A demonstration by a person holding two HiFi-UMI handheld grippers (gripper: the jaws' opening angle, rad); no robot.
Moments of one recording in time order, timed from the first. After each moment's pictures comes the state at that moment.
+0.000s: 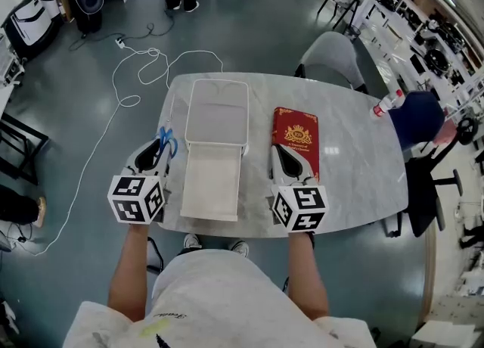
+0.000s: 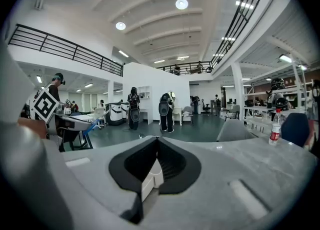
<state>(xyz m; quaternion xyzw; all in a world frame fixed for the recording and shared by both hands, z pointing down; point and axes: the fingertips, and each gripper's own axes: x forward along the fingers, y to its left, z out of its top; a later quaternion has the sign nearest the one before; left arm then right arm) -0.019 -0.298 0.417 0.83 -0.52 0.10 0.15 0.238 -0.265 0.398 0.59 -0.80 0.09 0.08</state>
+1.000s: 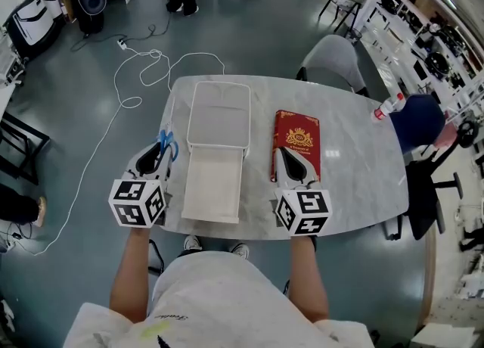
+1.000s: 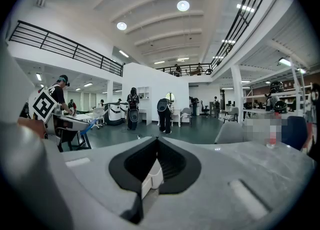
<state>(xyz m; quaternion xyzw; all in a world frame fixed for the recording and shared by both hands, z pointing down) -0.023 -0.294 0.417 0.83 -0.53 0.09 0.15 0.242 -0.262 0.394 0.59 -0.80 0.08 0.08</state>
